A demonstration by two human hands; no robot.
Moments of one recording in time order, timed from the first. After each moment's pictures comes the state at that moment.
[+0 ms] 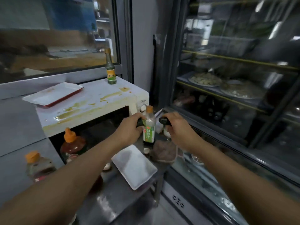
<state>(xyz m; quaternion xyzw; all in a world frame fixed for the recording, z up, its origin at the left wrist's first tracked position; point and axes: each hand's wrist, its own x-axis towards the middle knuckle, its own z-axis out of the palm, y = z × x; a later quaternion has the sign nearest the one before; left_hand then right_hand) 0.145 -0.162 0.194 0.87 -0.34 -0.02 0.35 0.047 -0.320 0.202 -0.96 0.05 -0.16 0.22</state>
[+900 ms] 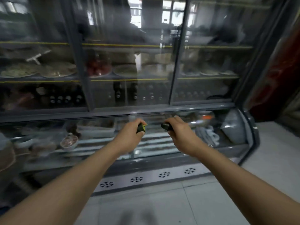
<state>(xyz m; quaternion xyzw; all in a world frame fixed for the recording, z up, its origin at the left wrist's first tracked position) -0.353 -0.337 0.179 0.63 -0.69 -0.24 0.28 -0.548 -0.349 0.187 -0.82 0.50 -0.22 0.14</state>
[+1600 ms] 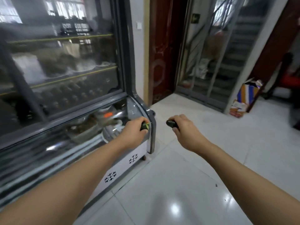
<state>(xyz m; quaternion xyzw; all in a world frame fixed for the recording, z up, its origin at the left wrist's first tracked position) -0.867 -0.392 0.163 0.38 -0.86 -0.29 0.18 -1.034 -0.288 0.163 -0.59 0.76 -0.26 0.06</state>
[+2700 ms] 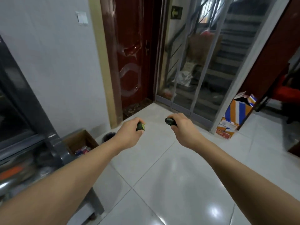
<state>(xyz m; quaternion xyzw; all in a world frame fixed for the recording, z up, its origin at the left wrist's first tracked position) -1.445 -0.705 0.142 0.37 -0.86 -0.30 0.16 -1.611 -0.585 0.164 -0.56 0.79 -0.24 0.07</state>
